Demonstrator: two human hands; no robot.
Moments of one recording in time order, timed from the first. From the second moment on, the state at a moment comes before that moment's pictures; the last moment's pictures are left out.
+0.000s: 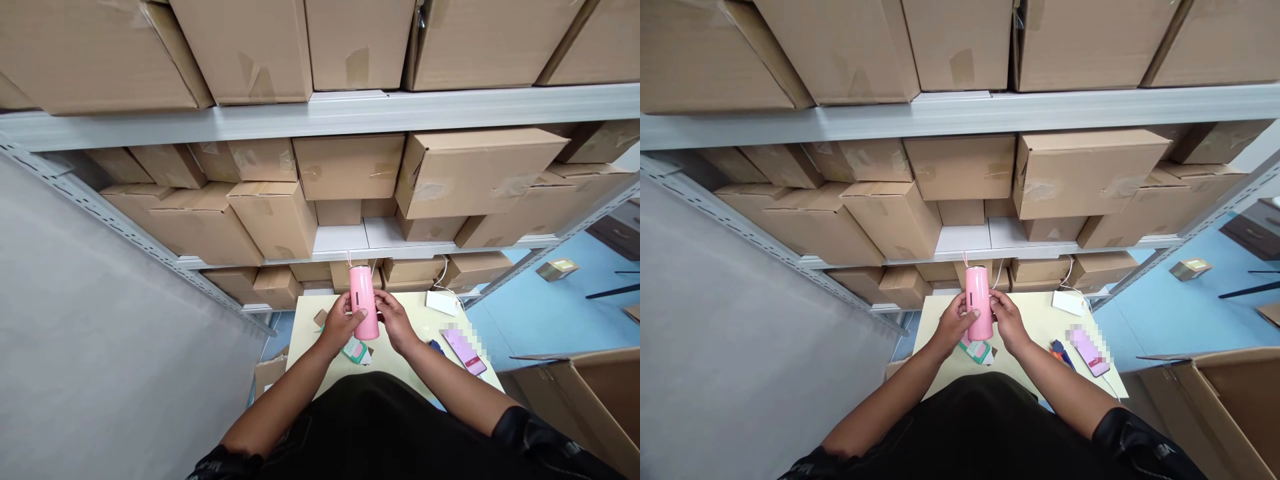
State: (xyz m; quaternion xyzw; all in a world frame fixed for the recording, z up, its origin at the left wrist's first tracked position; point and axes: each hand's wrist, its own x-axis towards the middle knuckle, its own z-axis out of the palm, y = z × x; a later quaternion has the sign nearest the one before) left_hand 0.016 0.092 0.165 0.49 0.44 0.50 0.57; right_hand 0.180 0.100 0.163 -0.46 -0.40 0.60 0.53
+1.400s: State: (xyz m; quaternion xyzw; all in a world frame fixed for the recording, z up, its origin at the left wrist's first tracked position) left_hand 0.014 0.093 0.157 0.49 0.49 0.49 0.52; right_hand 0.180 0.100 0.160 -0.48 -0.38 0.59 0.52
